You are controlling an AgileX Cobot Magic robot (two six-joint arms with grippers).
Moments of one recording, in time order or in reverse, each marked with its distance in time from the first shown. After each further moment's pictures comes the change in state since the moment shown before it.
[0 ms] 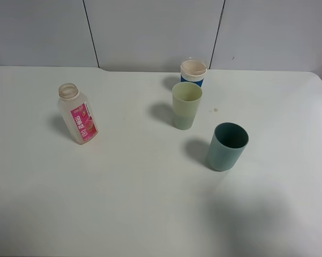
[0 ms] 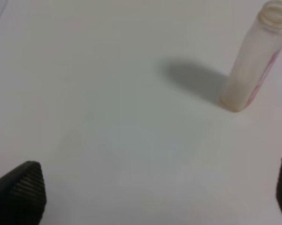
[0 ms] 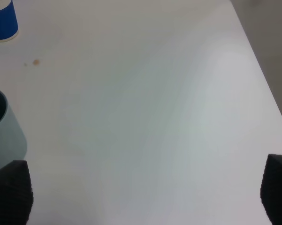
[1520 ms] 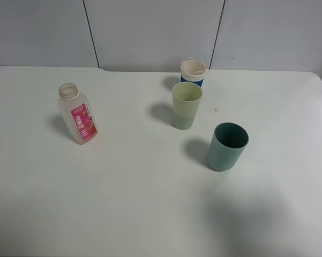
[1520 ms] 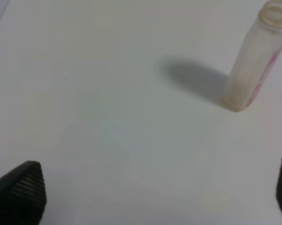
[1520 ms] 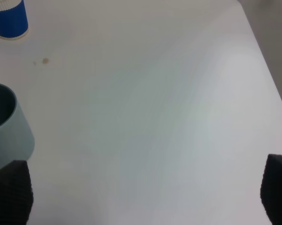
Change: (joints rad) left arm 0.000 0.000 0.000 -0.001 0.000 0.004; right arm 0.031 0.000 0.000 0.000 0.000 0.000
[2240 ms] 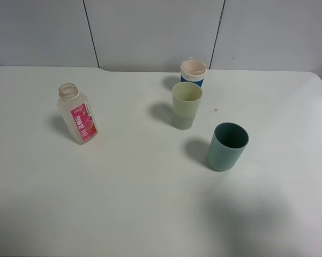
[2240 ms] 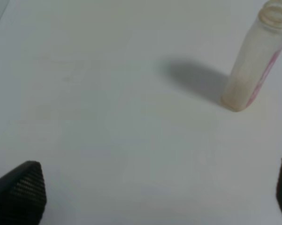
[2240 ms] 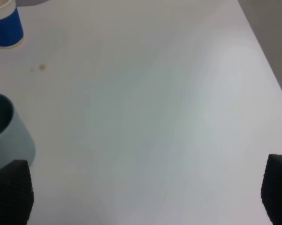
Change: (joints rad) left arm 0.000 0.000 0.000 0.000 0.000 0.000; right arm 0.000 0.016 0.000 -0.024 0.000 0.084
